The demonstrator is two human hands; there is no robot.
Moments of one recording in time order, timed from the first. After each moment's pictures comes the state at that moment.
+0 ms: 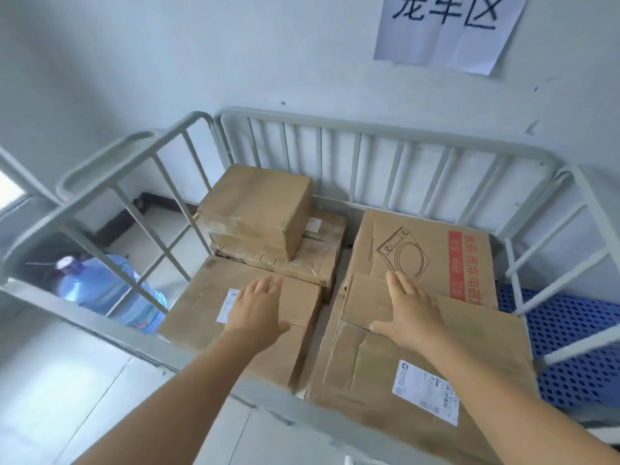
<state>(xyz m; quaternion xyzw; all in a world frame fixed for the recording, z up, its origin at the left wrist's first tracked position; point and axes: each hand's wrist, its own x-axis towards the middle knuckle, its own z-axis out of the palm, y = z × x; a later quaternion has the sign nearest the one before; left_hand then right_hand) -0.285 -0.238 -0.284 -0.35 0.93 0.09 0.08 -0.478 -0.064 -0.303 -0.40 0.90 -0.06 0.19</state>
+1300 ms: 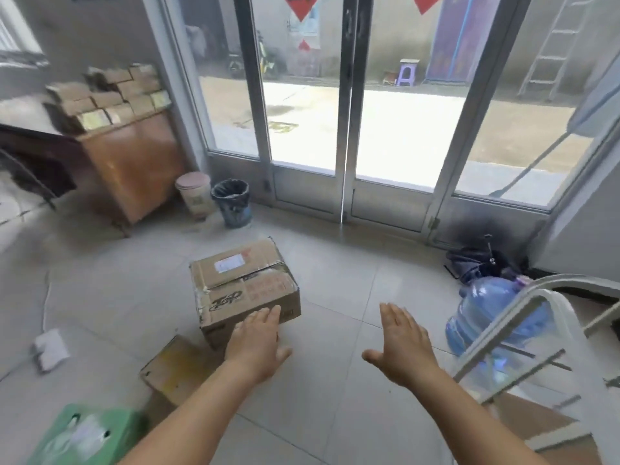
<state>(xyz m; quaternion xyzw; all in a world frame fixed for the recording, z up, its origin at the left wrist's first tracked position) 0.245 -0.072 -0.246 -0.93 0.34 0.13 -0.03 0.085 -0.257 -0.254 -0.92 0.35 0.07 0.17</state>
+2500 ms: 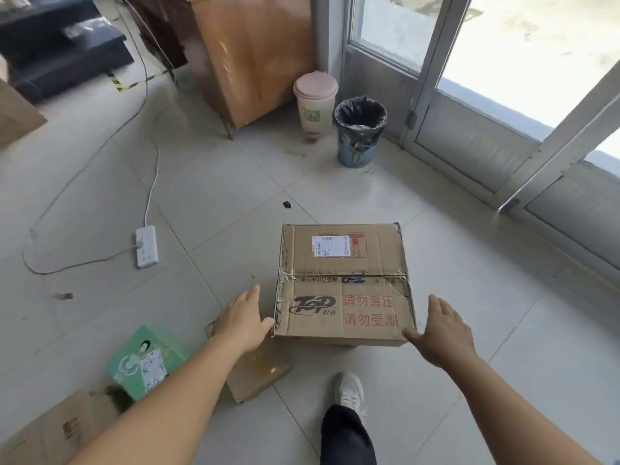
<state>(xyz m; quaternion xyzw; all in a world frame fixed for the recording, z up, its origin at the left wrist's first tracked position) 0.652 -0.023 -0.391 -0.96 -0.01 0.28 -0.09 0.567 -0.336 -0.410 -0.93 0.26 0.24 0.14</state>
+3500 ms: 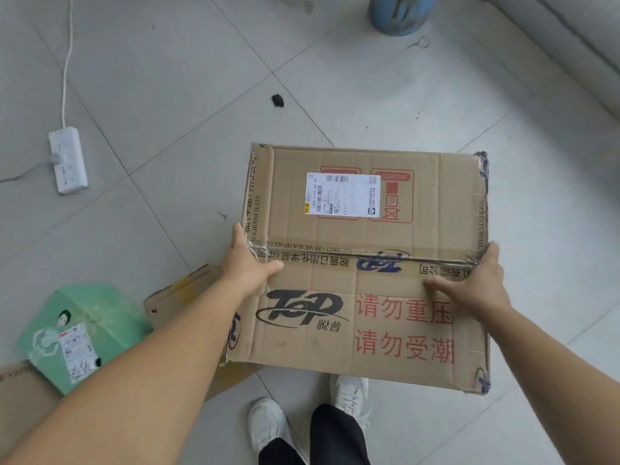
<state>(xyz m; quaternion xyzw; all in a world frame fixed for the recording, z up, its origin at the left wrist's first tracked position) 0.828 -0.084 -0.687 -0.86 -0.26 0.34 -0.27 0.747 -0.419 -0.715 -0.82 0.41 0.23 0.33</state>
